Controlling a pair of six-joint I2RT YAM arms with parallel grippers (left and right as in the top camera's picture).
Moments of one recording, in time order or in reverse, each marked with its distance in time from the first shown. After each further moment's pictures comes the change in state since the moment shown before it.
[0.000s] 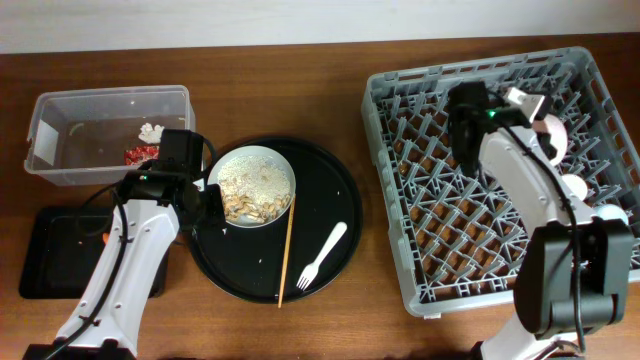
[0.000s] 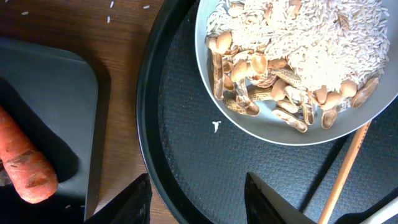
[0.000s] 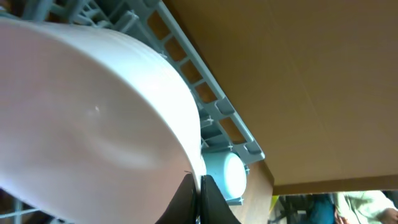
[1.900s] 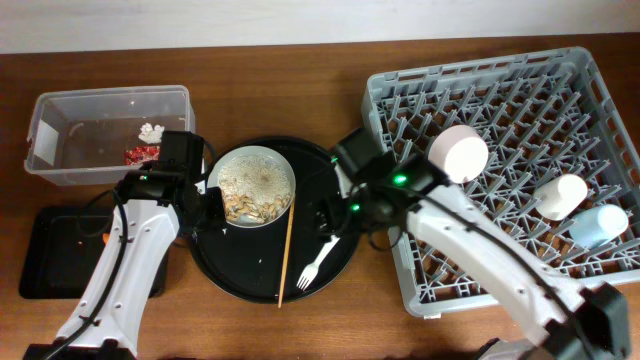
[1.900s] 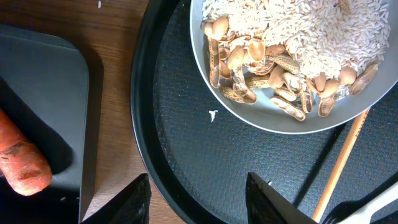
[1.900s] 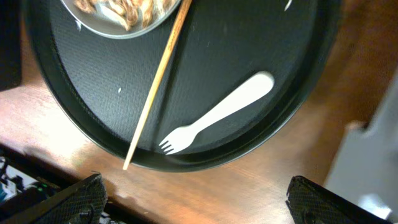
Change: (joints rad) left arm 0.000 0.000 -0.001 -0.028 0.023 0.000; right arm 0.578 -0.209 -0.010 -0.059 -1.358 -0.020
